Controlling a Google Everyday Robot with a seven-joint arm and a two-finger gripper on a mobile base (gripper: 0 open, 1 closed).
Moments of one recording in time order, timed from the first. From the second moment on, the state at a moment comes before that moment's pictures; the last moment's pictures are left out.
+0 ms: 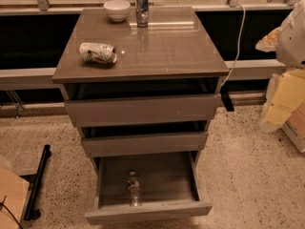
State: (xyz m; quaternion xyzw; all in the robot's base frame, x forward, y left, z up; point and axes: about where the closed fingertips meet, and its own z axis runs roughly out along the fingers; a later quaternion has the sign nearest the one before) arm 0.438 -0.216 0.977 -0.60 0.78 -0.04 0.16
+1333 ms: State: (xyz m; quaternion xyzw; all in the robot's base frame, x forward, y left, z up) arm 0.463 -0.204 0.907 -0.45 0.88 0.01 0.18
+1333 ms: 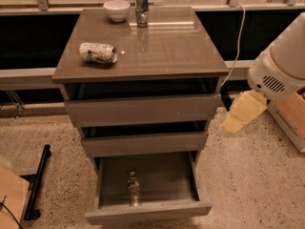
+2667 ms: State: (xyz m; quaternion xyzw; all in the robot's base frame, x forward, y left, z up) arm 0.484 -0.186 0.813 -0.34 0.92 0.06 0.17
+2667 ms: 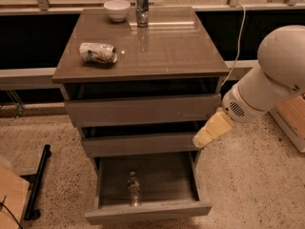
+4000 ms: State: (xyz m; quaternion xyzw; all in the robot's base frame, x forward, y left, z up) arm 0.520 -0.149 0.652 -0.19 0.98 0.07 0.08
